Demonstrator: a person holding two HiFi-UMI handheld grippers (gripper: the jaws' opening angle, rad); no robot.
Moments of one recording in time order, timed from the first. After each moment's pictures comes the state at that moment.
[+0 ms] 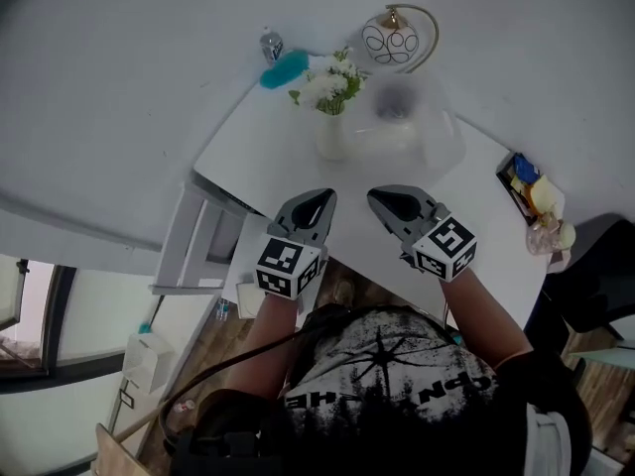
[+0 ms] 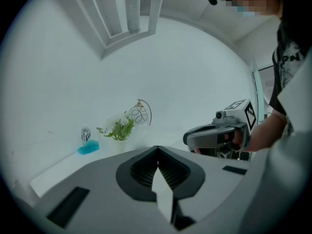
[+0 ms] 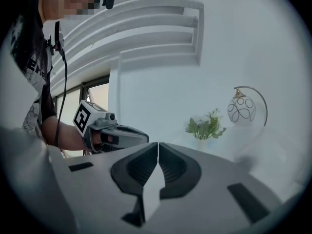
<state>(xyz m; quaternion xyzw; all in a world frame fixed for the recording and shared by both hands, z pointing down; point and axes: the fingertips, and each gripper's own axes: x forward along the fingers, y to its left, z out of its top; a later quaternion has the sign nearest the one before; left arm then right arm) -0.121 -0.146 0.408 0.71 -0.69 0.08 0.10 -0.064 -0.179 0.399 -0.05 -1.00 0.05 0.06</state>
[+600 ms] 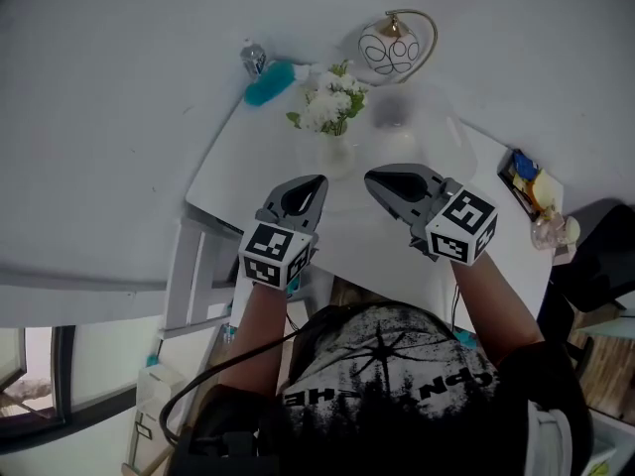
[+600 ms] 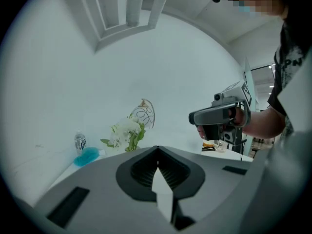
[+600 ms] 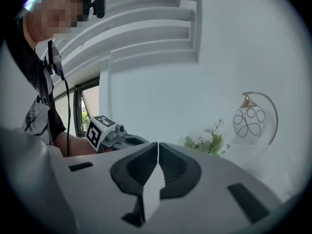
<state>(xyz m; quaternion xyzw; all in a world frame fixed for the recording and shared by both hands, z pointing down) -0.199 -0.194 0.396 0.75 -0.65 0.10 0.10 -0.132 -0.215 0.344 -0.04 -0.99 0.07 0.07</state>
